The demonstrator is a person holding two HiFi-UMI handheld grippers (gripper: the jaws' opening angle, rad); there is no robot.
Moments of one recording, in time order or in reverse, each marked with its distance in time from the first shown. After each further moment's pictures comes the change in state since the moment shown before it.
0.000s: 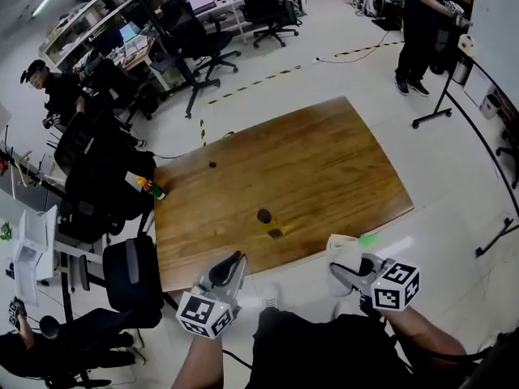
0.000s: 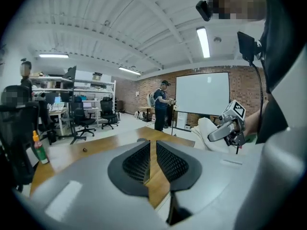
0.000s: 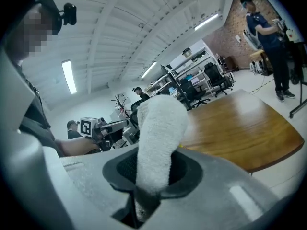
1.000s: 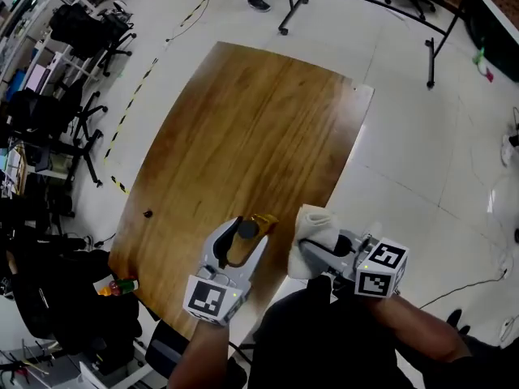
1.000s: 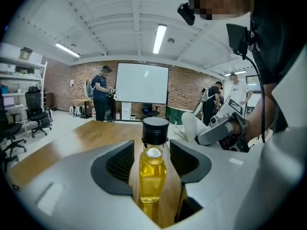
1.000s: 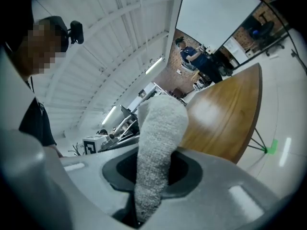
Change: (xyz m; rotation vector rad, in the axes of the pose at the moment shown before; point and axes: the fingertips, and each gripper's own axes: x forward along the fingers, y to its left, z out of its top) left arm 0.140 0.025 -0.056 0.241 0.084 -0.764; right arm 0.129 -0.021 -0.024 0.417 -0.592 -0.398
